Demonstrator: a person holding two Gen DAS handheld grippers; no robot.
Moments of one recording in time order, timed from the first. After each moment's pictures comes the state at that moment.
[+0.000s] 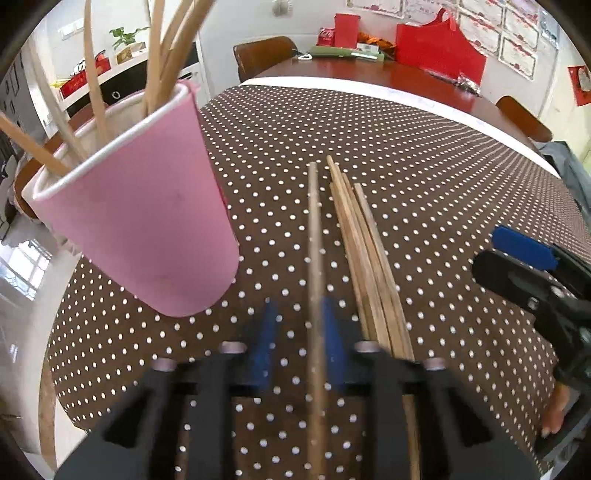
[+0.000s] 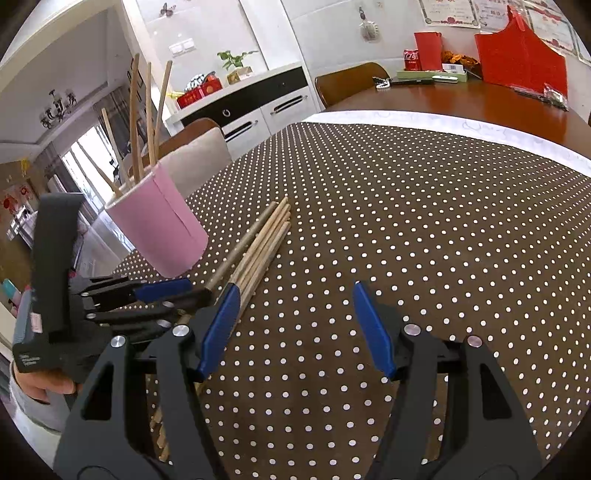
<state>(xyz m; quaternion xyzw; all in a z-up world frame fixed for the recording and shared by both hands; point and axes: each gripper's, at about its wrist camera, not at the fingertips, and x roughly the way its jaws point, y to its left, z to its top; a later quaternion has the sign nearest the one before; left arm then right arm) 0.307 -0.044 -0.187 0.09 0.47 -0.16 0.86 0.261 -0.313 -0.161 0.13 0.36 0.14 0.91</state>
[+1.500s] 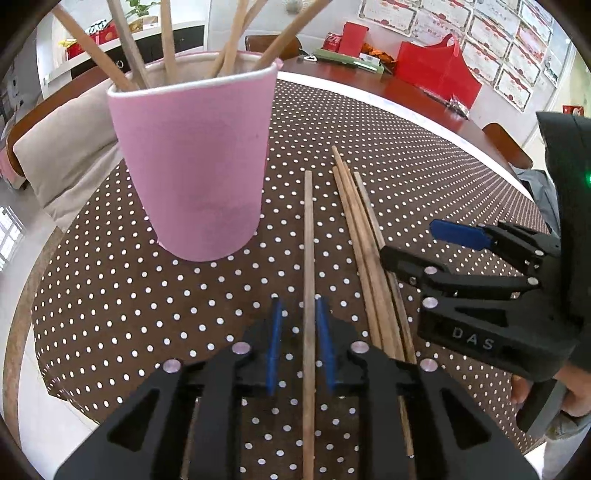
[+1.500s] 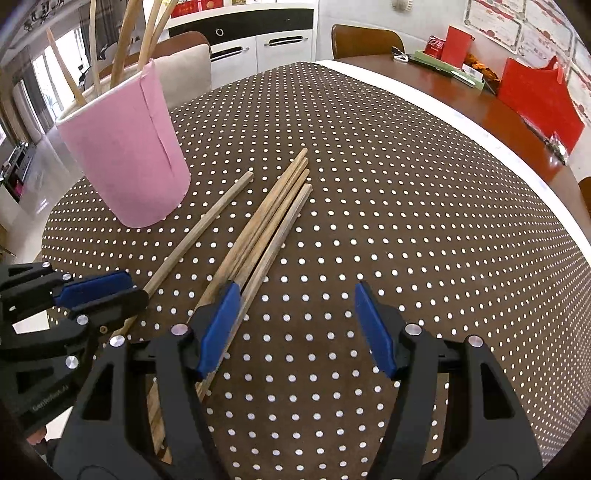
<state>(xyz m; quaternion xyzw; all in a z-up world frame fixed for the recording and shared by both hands) 0.282 0.011 -0.189 0.01 0.48 -0.19 0.86 0.301 -0.236 -0.170 -0.04 0.47 0.08 0.88</state>
